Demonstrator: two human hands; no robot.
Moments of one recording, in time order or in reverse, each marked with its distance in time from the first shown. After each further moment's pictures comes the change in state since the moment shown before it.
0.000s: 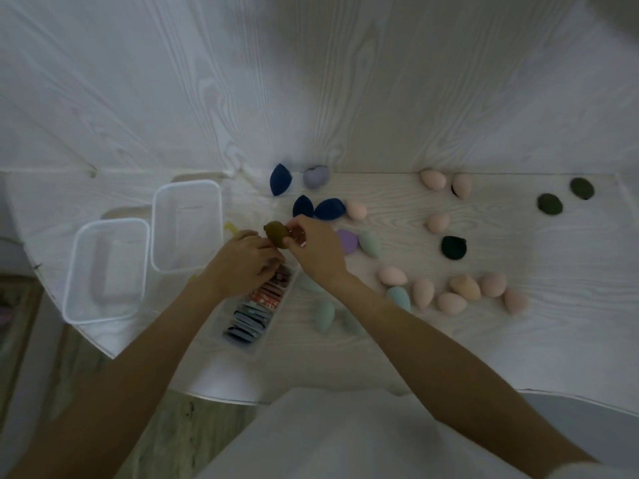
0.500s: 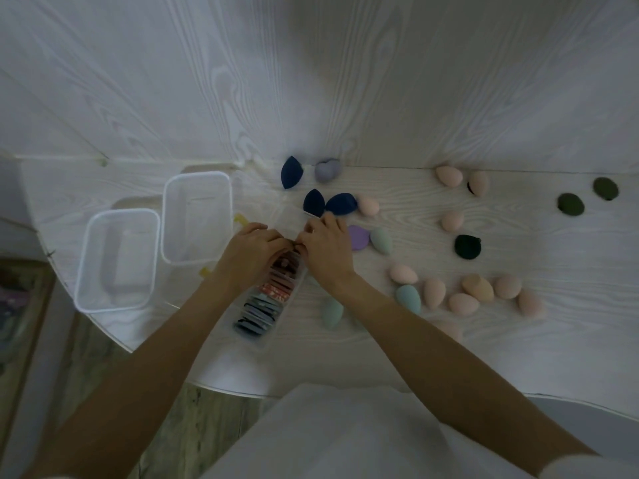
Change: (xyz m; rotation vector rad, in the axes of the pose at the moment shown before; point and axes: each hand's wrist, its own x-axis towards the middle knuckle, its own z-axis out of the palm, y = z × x) left_hand 0.000 -0.010 0.017 0.061 0.140 -0.022; right_hand 0.000 0.008 0.013 -0.621 0.047 -0.184
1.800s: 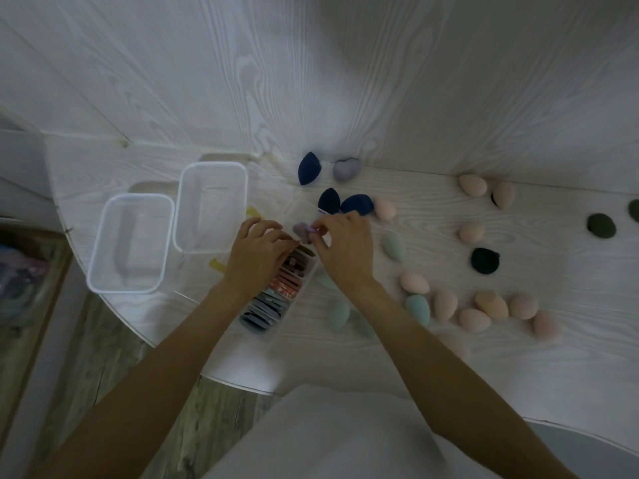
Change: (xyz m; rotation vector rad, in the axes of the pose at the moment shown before) left_hand -0.011 0.016 -0.002 0.164 0.006 -0.218; right_hand -0.001 0.008 -0.015 0.376 0.117 0.088
